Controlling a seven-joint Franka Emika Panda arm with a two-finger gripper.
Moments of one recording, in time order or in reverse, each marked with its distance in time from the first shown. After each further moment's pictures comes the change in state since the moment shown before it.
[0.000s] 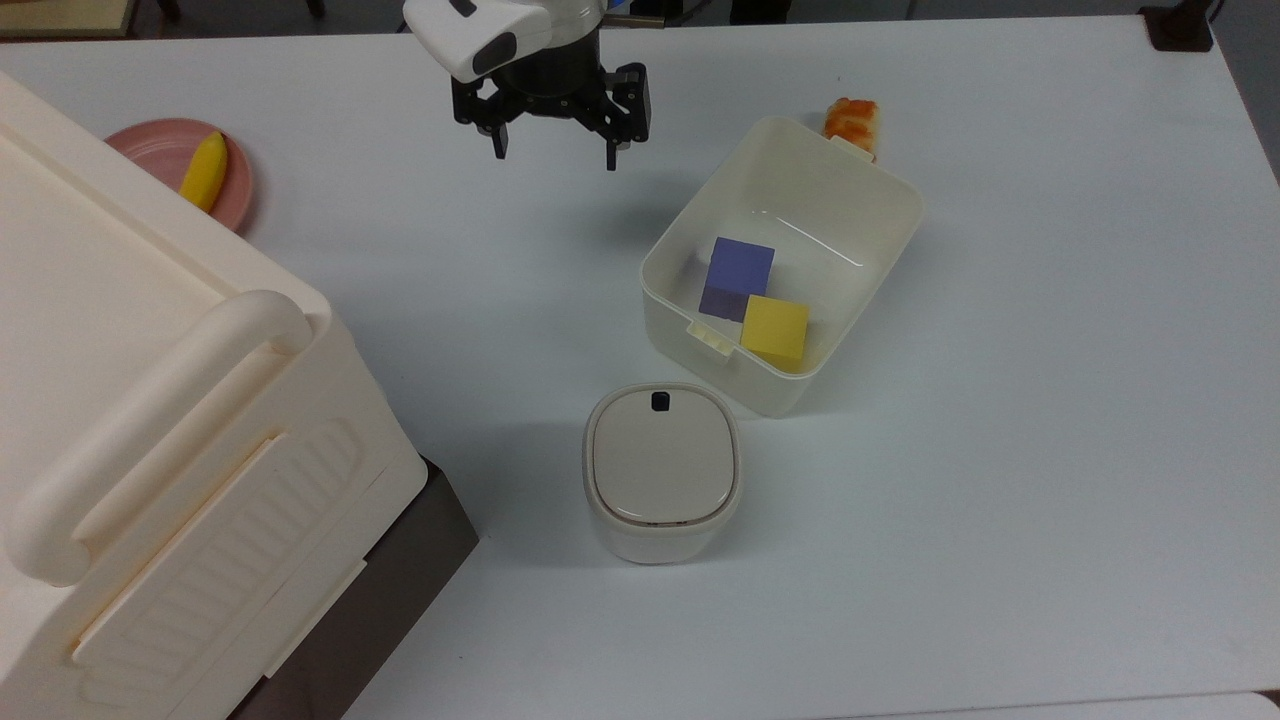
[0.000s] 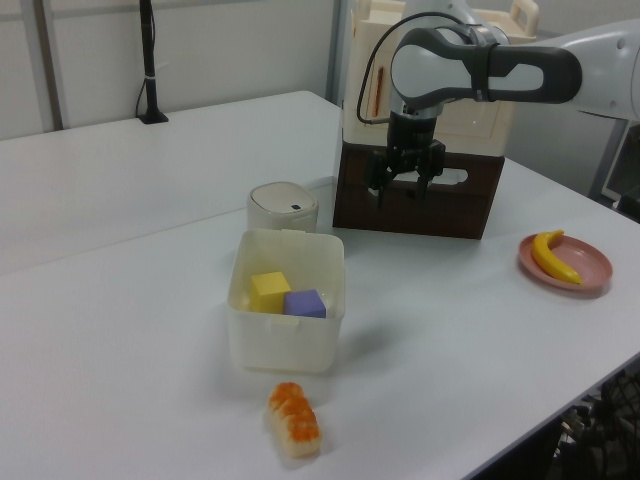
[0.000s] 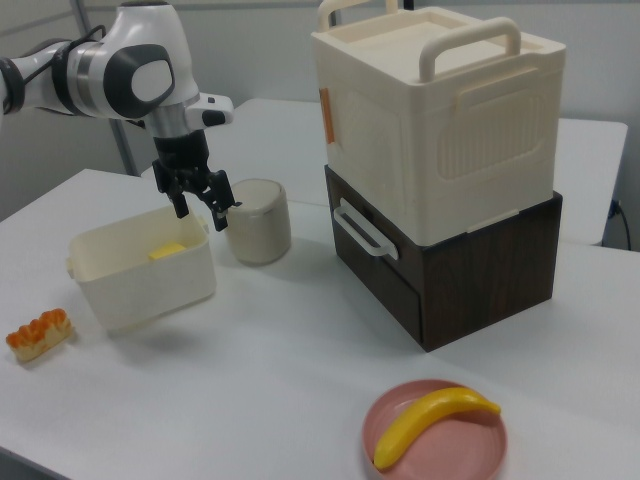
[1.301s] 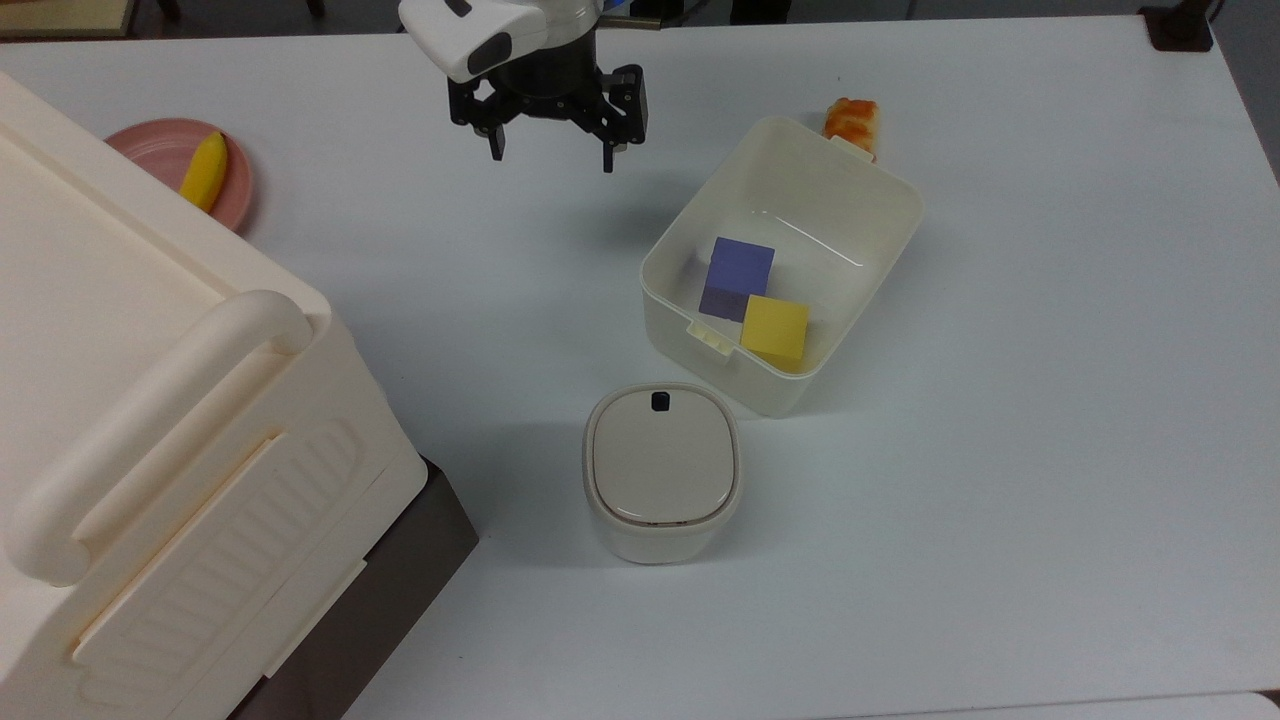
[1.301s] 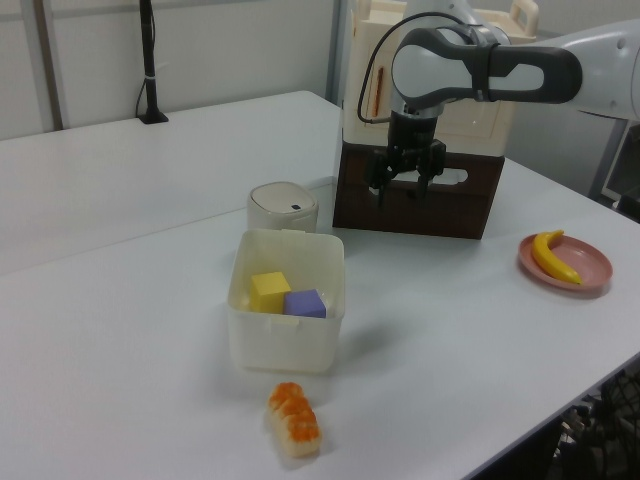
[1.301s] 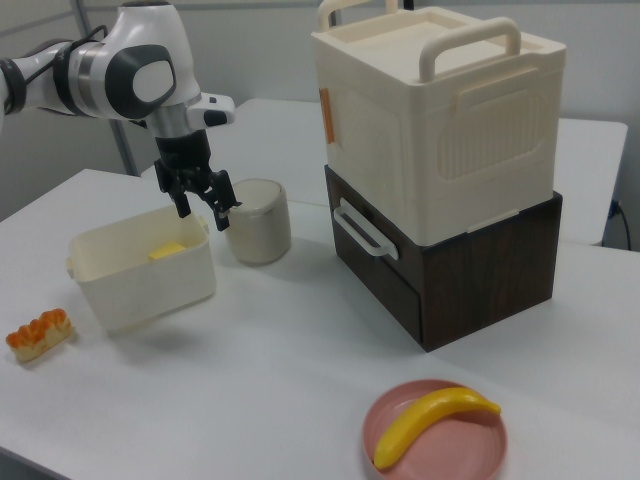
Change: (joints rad) arm -0.004 0.000 0.000 -0.001 0.000 0.008 0.001
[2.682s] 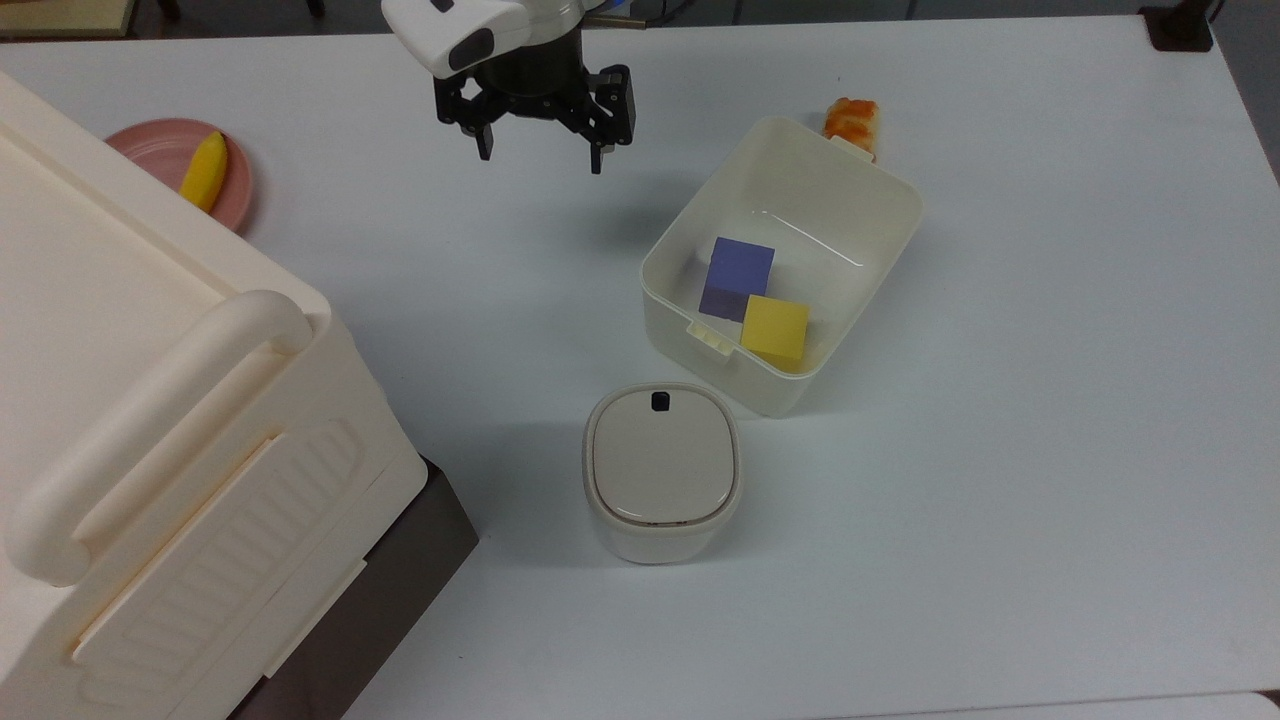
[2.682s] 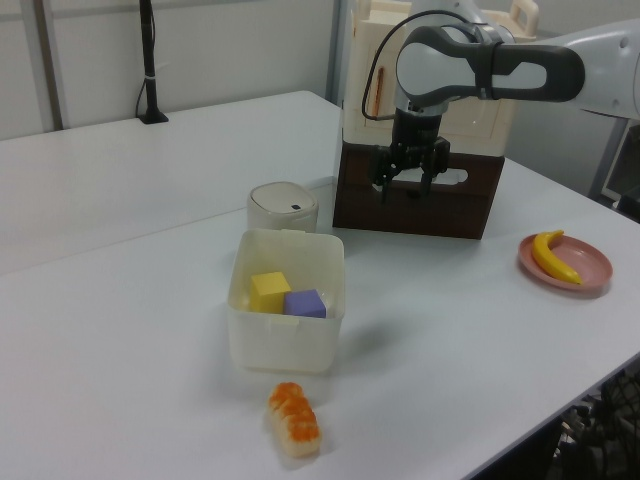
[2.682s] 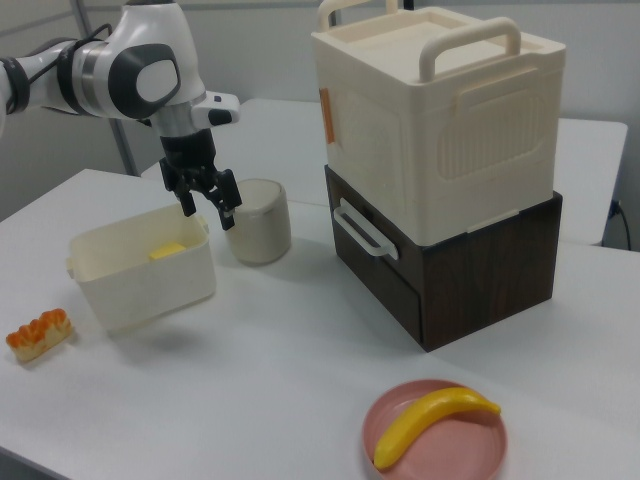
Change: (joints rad) arm -0.015 -0.002 -0.002 0.001 0.000 0.008 0.000
